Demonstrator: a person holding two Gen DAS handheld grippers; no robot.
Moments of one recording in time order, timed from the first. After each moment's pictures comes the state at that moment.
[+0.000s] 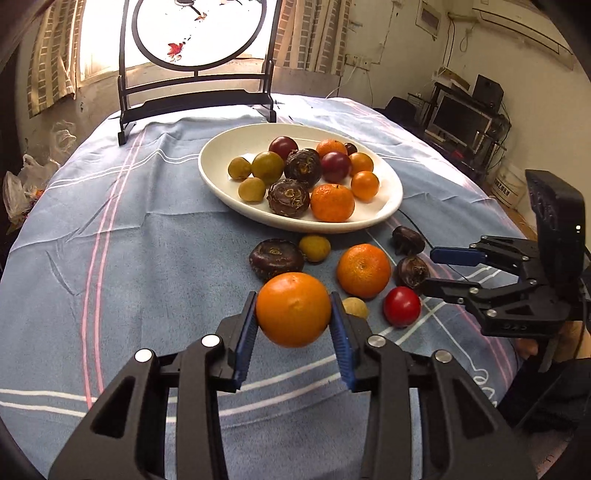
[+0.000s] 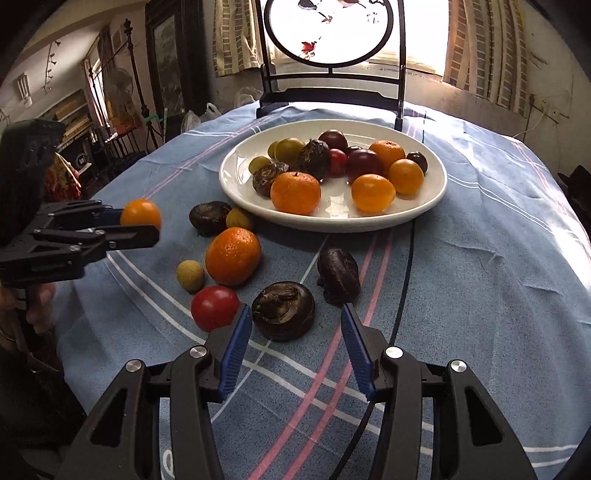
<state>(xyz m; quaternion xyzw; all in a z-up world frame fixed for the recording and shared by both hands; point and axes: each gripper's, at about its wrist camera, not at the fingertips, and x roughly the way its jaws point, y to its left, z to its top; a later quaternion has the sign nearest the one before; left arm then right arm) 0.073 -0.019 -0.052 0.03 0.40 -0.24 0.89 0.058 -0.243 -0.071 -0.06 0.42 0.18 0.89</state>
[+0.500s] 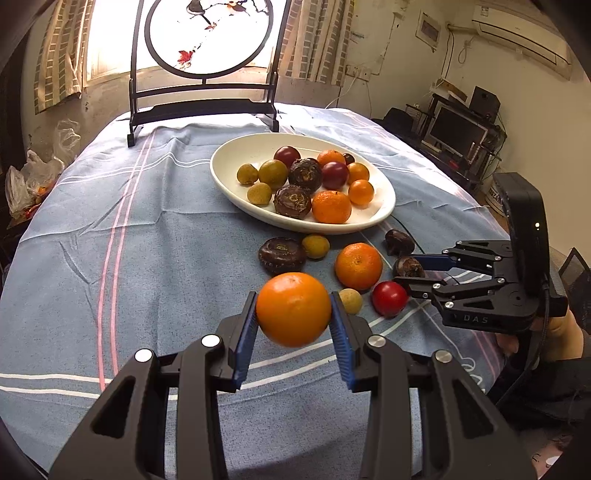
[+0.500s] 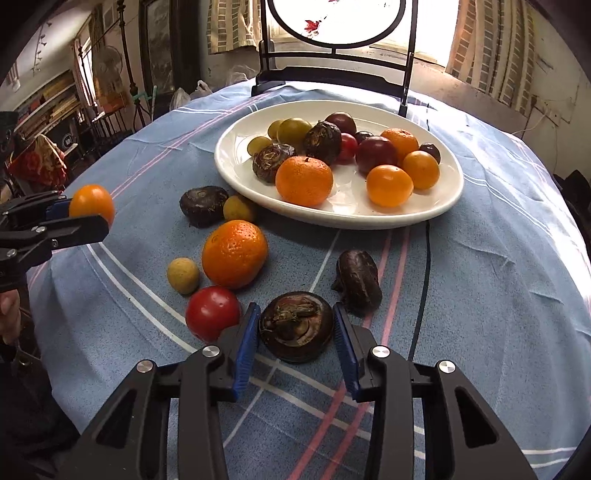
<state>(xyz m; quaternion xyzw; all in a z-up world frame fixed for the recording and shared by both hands) 0.058 -0.005 -0.041 0.01 0.39 -0.24 0.89 0.060 -0.231 -0.070 -0.05 0.44 0.18 0.88</state>
